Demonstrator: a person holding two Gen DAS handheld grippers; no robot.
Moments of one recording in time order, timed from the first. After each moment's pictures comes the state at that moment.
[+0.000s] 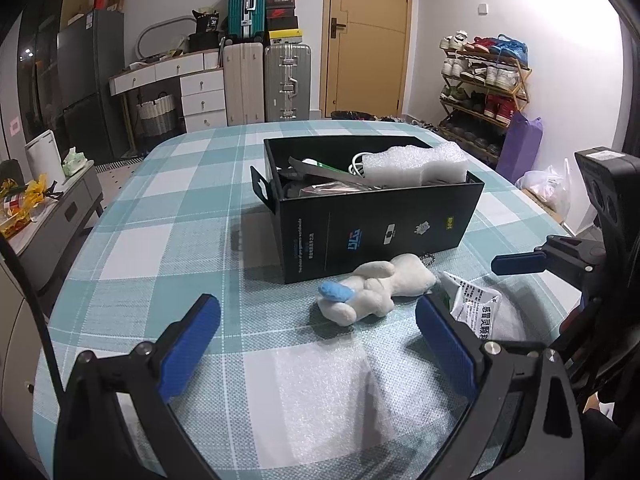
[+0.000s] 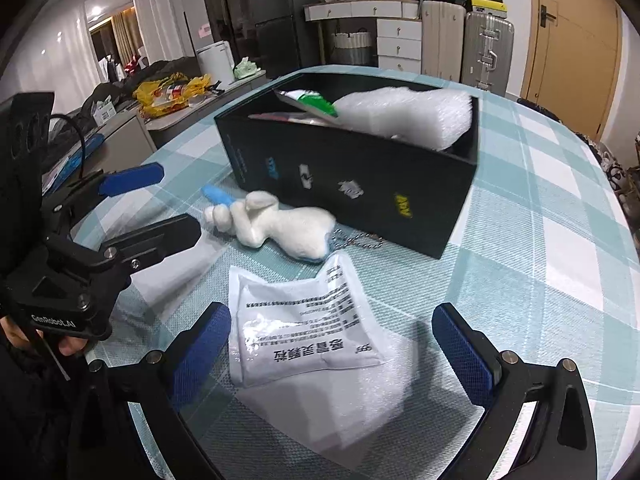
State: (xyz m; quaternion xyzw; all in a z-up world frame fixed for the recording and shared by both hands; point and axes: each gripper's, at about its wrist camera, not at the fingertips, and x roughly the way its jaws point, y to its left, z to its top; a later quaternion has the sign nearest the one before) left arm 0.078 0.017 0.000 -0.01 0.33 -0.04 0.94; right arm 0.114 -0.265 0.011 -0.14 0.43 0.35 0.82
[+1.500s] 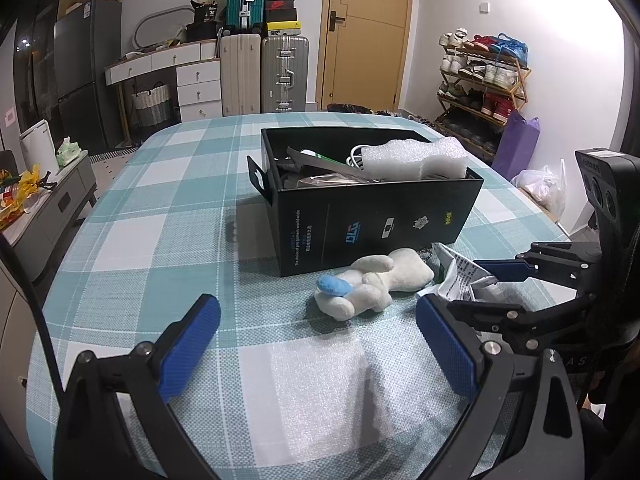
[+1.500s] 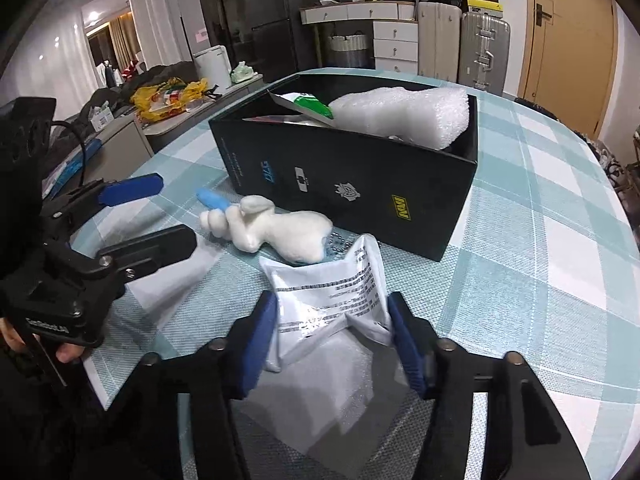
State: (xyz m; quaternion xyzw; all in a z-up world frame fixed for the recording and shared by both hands) left arm 0.079 0.019 -0.002 -0.02 0.34 -0.05 0.94; right arm 0.116 -0.265 0.012 -0.13 0.42 0.34 0.83
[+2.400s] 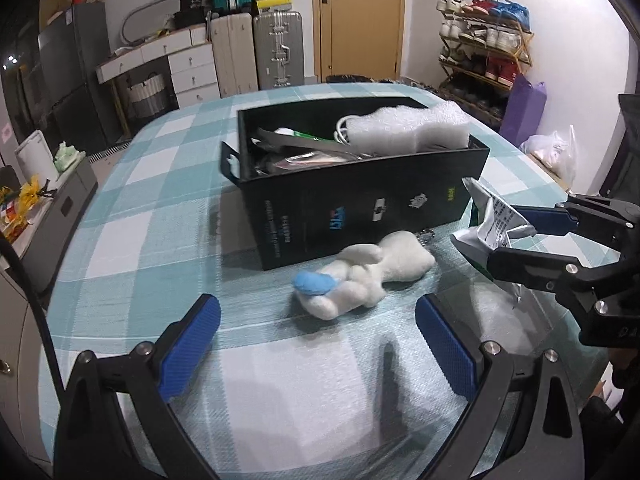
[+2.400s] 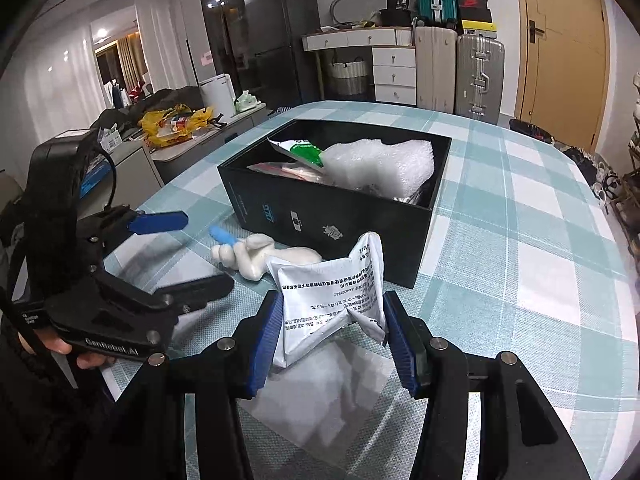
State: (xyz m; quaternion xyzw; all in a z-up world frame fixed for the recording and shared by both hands) left arm 0.101 -0.005 -0.010 0.02 0.40 -0.04 0.92; right arm 0.115 -0.289 0.040 -0.10 0.38 0.35 0.85
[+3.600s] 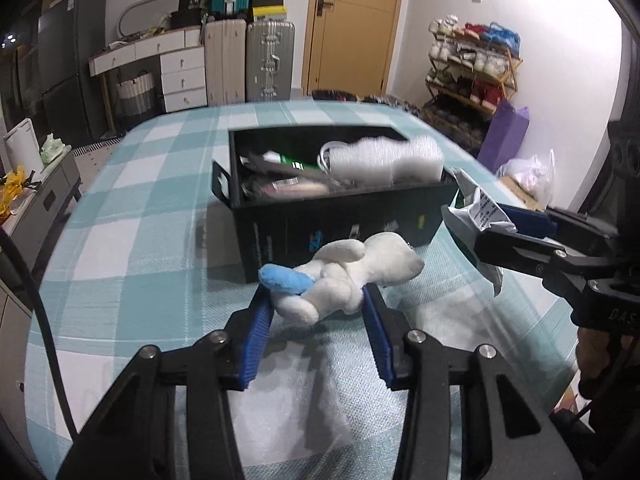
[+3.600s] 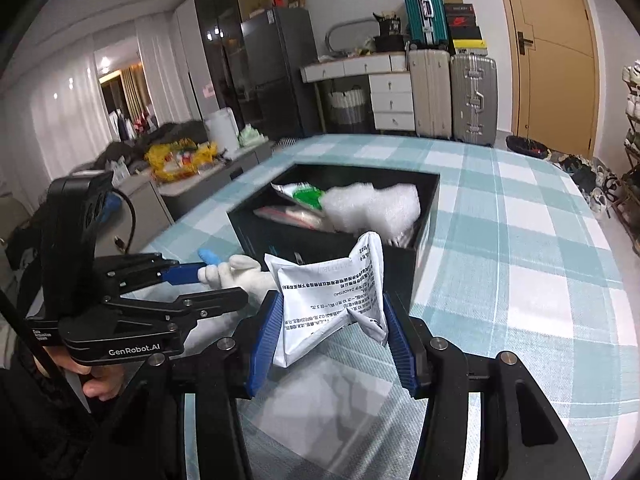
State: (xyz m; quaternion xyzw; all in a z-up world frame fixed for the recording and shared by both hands) left arm 0.091 0.004 0.011 -0.03 0.37 -0.07 0.93; right arm 0.110 -0.305 0.065 -0.04 0.33 0.37 0.87
